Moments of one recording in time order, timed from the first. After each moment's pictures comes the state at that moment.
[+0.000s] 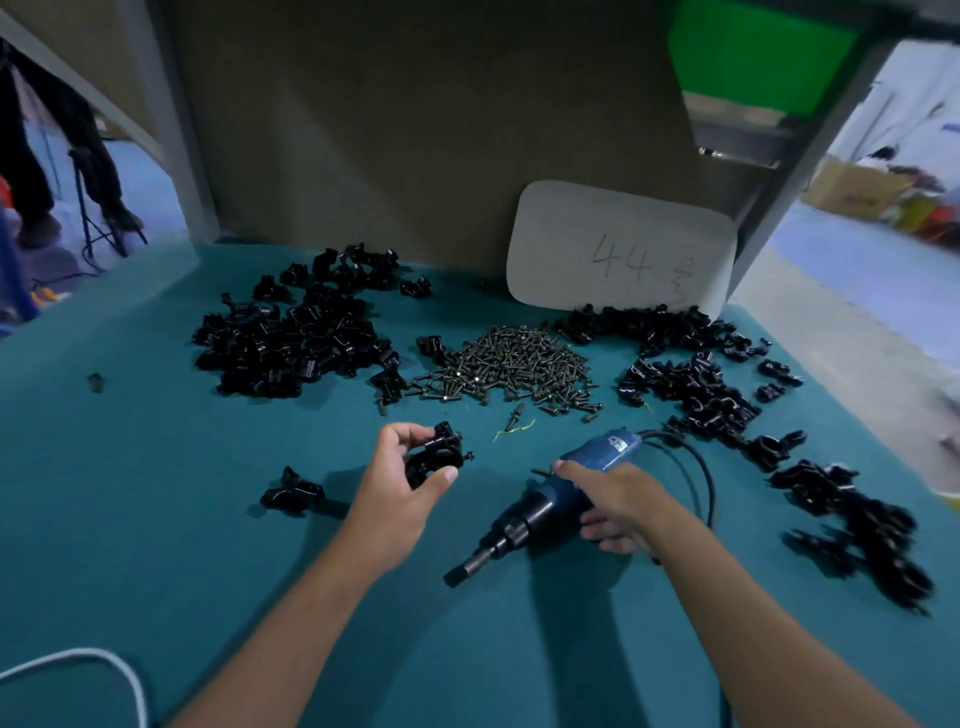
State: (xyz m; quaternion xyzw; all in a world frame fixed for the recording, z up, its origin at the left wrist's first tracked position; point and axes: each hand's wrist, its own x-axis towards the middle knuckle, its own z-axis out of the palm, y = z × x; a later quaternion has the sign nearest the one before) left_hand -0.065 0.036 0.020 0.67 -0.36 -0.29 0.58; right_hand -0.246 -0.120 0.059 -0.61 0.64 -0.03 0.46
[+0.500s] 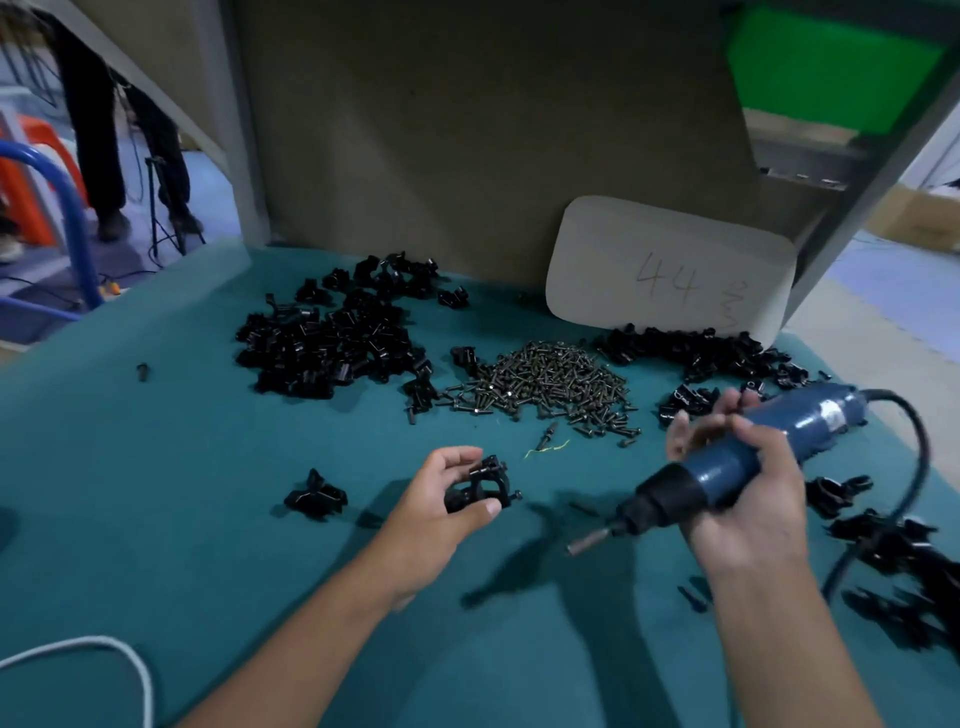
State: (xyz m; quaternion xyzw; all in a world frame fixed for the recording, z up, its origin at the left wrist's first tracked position) left_hand -0.072 0.033 0.015 0.60 -0.32 -0.40 0.62; right_hand -0.257 -0.114 0.098 -0.22 0.20 -0.55 0.78
